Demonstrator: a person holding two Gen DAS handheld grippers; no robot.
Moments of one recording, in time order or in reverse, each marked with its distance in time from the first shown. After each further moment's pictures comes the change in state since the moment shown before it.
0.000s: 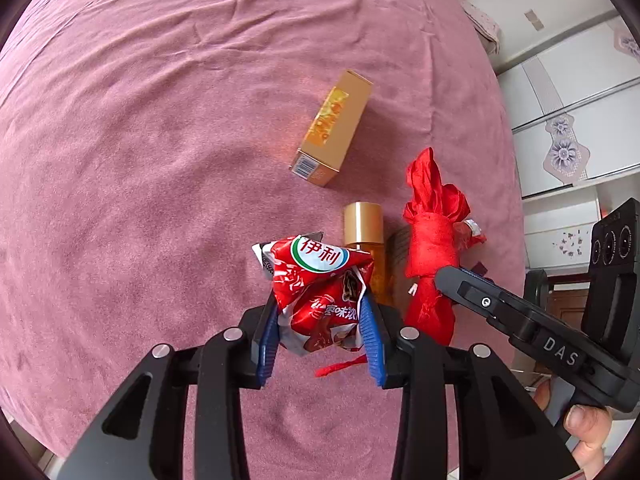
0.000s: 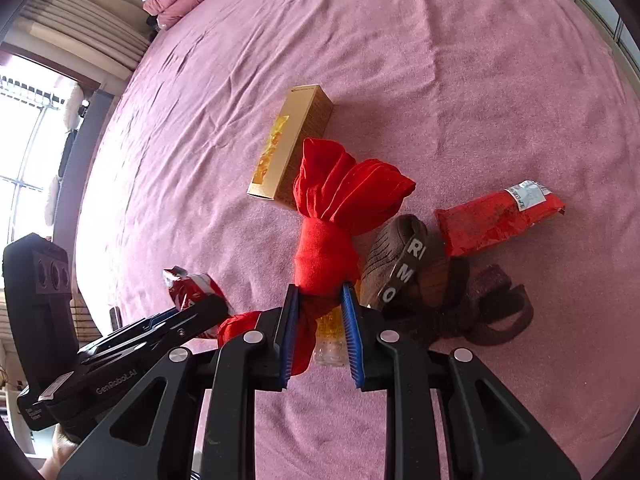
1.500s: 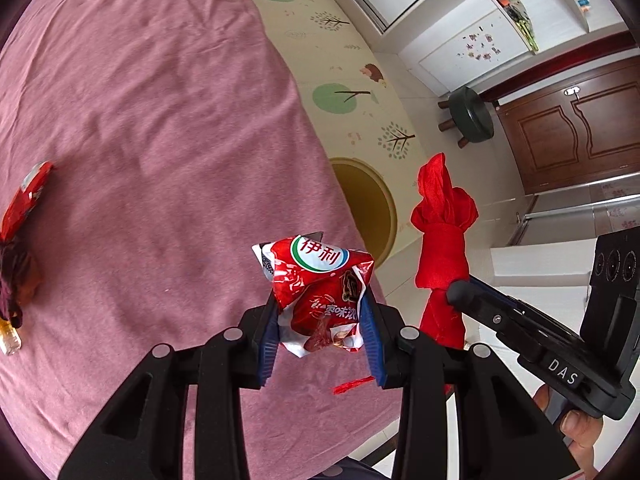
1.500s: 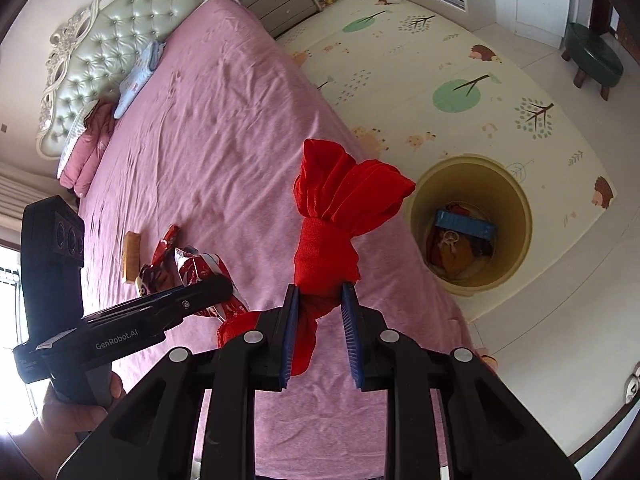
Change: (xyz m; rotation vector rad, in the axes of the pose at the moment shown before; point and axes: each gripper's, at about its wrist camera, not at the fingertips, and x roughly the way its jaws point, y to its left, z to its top) left arm 0.119 -0.389 -0.155 0.600 0.304 -0.115; right arm -0.246 -0.333 -0.198 0.548 -0.297 -0.130
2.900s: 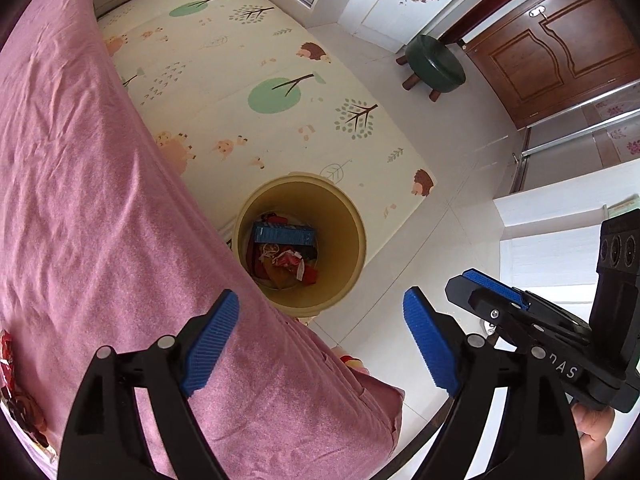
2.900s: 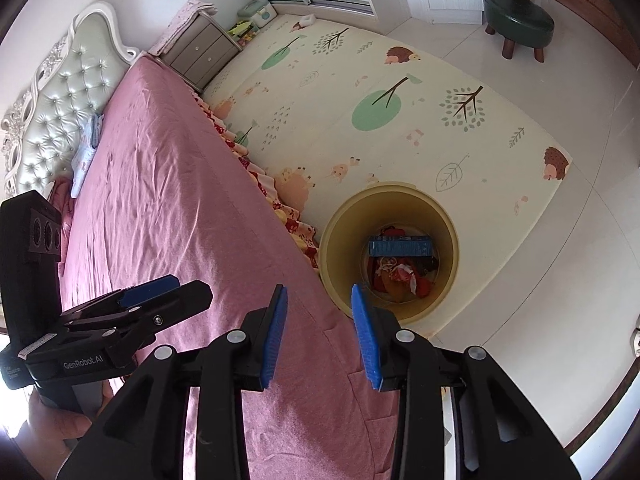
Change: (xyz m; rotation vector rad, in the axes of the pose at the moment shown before) left arm 0.067 -0.118 0.083 0.248 0.070 0.043; right arm -0.027 -0.109 0.054 0.175 -0.080 -0.065
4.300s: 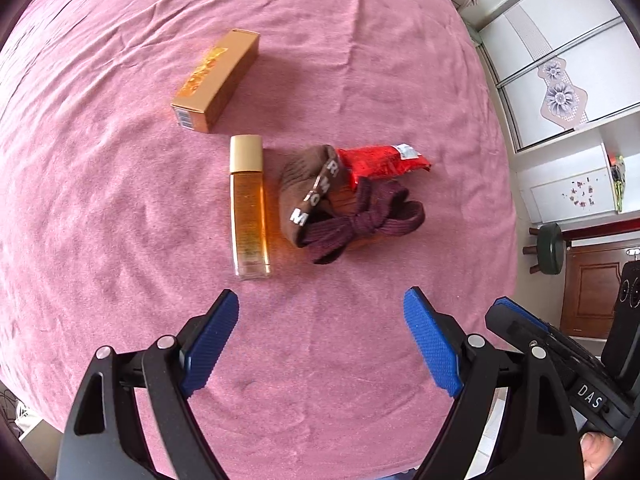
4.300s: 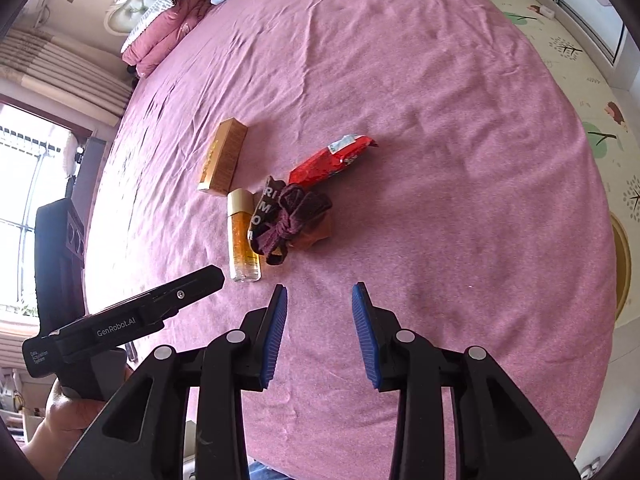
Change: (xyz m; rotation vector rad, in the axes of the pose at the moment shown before) left arm -0.167 0.341 -0.290 -0.767 -0.241 0.149; right arm 0.118 0.365 -0.192 -0.586 0.306 0.180
